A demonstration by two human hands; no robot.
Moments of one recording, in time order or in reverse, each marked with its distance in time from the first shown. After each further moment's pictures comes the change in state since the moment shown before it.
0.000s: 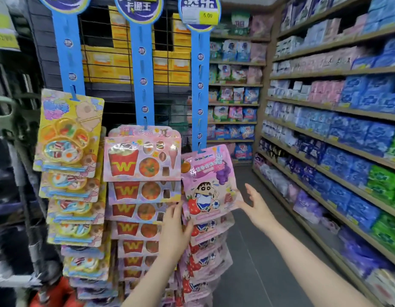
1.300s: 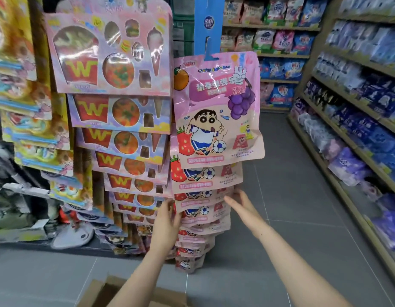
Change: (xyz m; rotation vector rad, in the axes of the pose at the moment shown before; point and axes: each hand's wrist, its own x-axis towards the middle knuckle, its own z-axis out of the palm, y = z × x) left_hand -0.084 -0.099 0.127 -0.135 -0.025 -0.462; right_hand 0.008 0.168 0.093 0.337 -0.459 0.330
